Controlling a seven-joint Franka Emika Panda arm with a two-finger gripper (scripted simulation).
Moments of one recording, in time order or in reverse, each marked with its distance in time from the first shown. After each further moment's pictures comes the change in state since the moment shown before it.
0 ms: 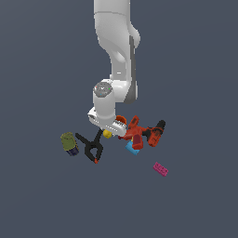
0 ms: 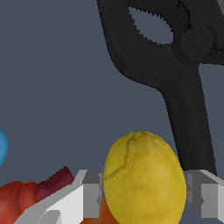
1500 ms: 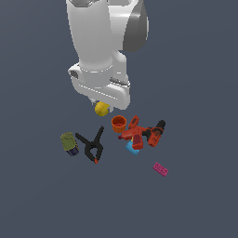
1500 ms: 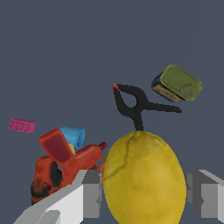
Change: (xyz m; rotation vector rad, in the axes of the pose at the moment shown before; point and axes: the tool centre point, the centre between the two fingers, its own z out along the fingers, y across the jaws) arm 0.039 -0.020 -0.241 -0.004 -0.001 -0.001
